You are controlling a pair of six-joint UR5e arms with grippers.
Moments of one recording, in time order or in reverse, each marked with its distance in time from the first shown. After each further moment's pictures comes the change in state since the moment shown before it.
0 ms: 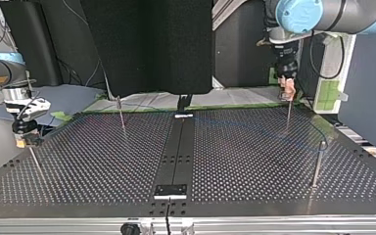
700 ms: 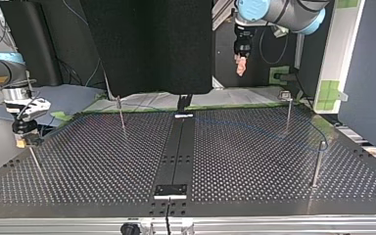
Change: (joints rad) left arm -0.222 -0.228 -0.163 0.233 0.086 -0.109; right arm 0.000 0.000 0.000 -0.002 0.000 0.000
